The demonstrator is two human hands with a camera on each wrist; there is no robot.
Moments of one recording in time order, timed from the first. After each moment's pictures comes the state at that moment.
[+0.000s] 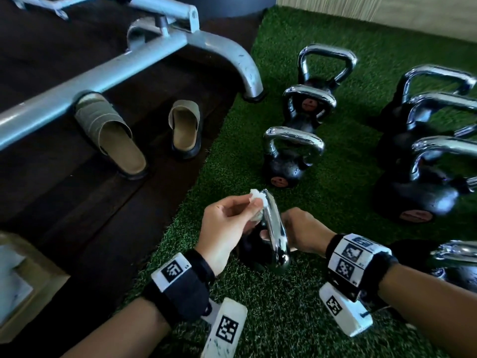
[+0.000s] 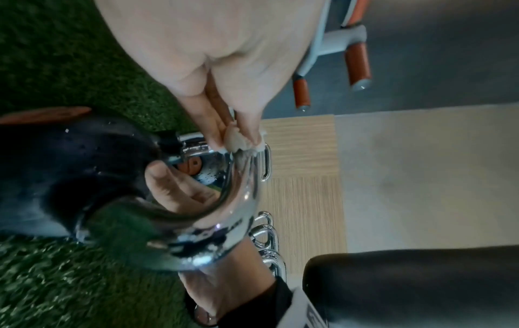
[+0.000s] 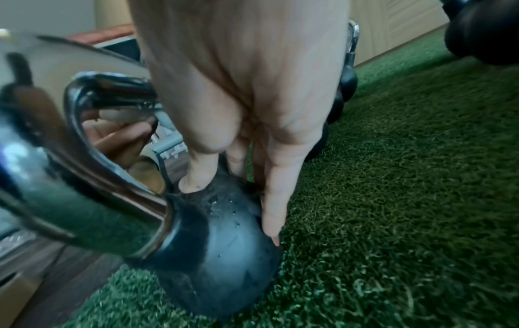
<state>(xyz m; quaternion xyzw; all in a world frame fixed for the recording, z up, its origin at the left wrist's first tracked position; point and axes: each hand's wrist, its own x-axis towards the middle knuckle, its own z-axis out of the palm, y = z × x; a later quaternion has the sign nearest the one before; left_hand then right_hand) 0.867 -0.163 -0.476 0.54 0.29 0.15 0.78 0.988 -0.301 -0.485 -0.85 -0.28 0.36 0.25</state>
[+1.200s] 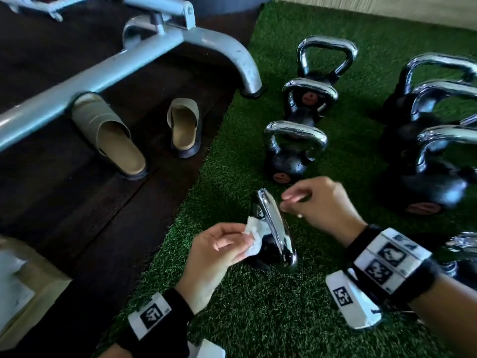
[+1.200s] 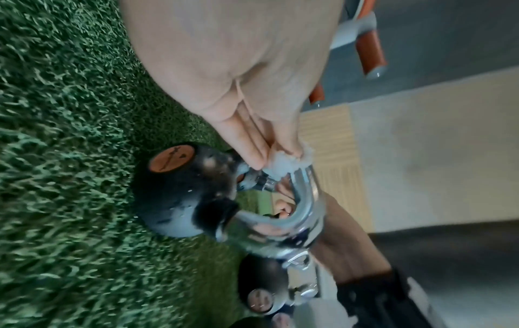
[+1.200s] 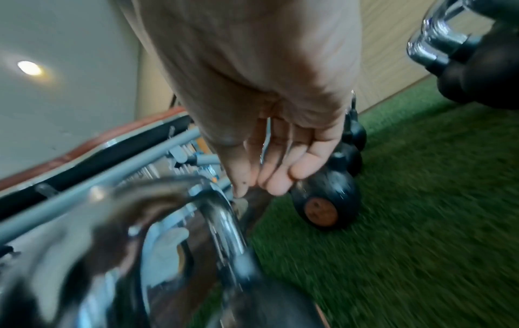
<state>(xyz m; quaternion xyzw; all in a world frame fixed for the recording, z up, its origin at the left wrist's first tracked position) 0.812 -0.158 -0.500 0.59 0.26 0.09 0.76 0.996 -0.307 -0.445 -0.89 -0.25 0.17 0.34</state>
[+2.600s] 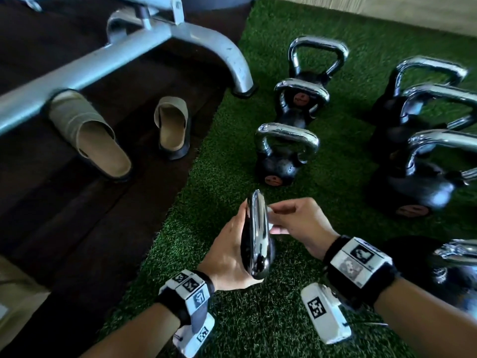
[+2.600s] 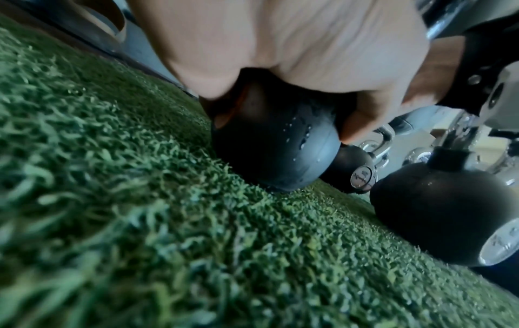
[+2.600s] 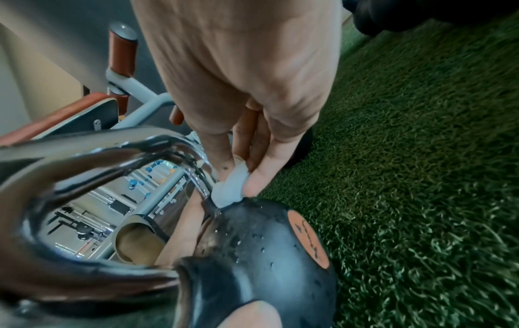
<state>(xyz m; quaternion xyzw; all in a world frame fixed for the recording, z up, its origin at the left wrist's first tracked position) 0.867 -0.159 -0.562 0.86 0.02 0.05 0.51 0.993 -0.295 -0.499 -0.75 -0.05 0.34 0.57</state>
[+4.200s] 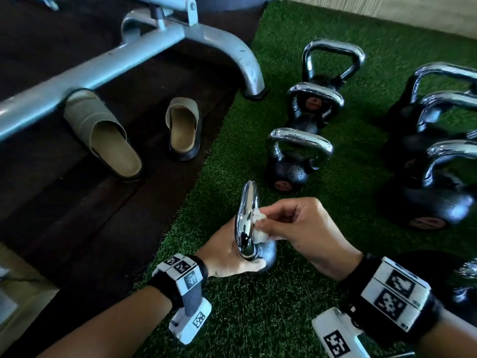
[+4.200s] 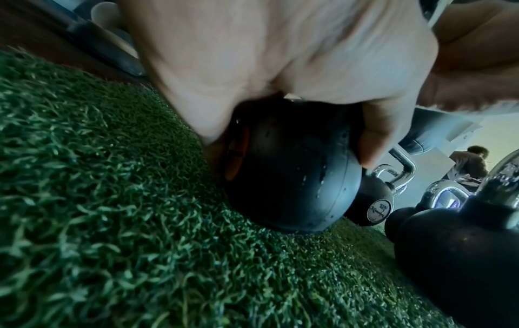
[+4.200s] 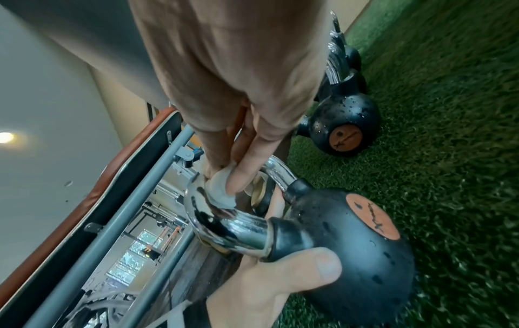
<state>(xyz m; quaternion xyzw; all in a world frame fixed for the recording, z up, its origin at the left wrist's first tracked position) 0.874 -0.131 -0.524 0.80 -0.01 -0.01 0.61 0.968 -0.284 -0.458 -0.68 -0.19 0.34 0.62</state>
